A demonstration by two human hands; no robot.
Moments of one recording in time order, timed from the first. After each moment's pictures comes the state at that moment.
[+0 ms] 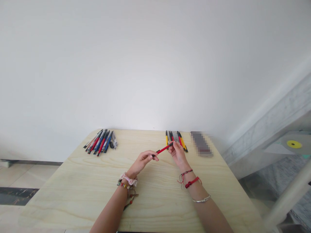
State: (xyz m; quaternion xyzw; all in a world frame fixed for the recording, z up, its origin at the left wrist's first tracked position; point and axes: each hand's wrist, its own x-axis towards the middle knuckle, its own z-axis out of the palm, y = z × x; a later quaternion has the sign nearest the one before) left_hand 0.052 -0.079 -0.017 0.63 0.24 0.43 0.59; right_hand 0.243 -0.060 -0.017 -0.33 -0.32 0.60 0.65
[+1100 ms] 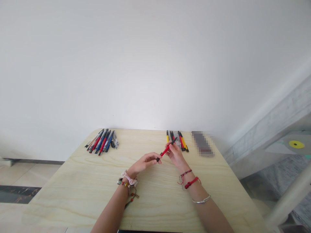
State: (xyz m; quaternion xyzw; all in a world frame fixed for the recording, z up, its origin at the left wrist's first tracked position) left_hand 0.052 -0.081 -0.008 0.67 0.24 0.33 0.62; right_hand 0.234 -0.068 -0.014 -0.32 -0.34 0.65 0.60
